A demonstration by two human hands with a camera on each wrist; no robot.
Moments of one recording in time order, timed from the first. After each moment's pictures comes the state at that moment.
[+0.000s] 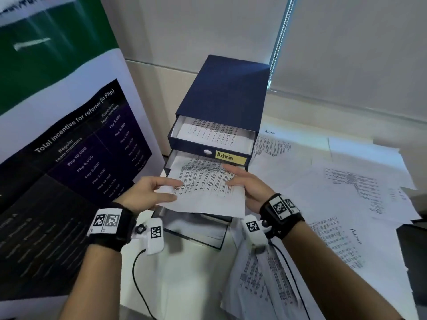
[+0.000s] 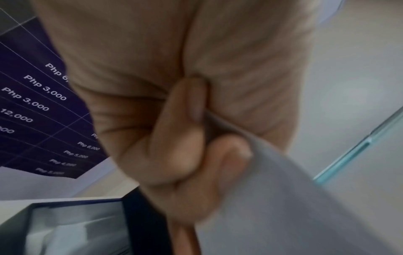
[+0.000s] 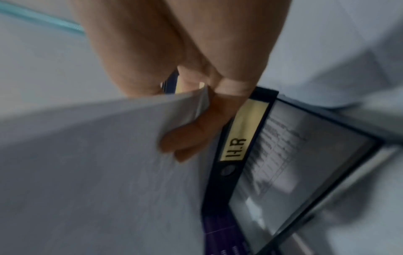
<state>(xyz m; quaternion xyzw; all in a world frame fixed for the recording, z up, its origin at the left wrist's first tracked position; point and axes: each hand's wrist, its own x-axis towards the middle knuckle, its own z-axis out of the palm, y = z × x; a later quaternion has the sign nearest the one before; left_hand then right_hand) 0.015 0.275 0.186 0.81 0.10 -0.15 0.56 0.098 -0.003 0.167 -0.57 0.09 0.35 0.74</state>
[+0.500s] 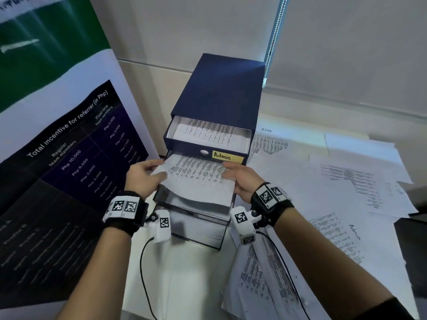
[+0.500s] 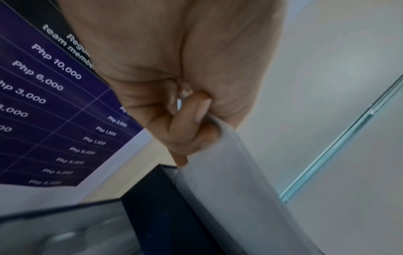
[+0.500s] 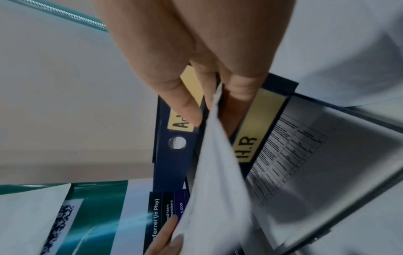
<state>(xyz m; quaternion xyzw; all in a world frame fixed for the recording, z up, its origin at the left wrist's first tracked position) 0.055 0.280 0.163 0.80 0.25 0.03 0.54 0.113 0.010 0.175 -0.61 0.15 0.32 0.71</state>
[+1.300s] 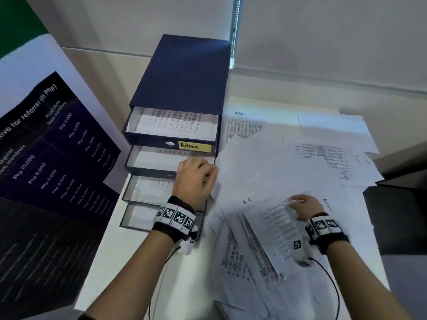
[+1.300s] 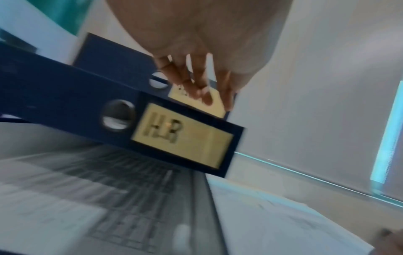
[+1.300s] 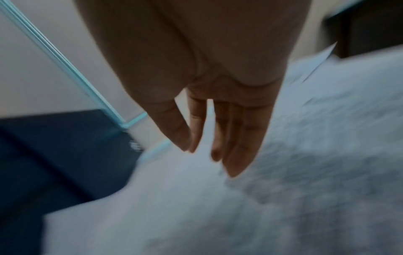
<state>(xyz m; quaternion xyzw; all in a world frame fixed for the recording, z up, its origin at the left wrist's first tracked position) 0.066 0.103 0.133 0.94 -0.13 0.16 0.27 0.055 -0.234 0.082 -0.83 0.33 0.23 0.38</state>
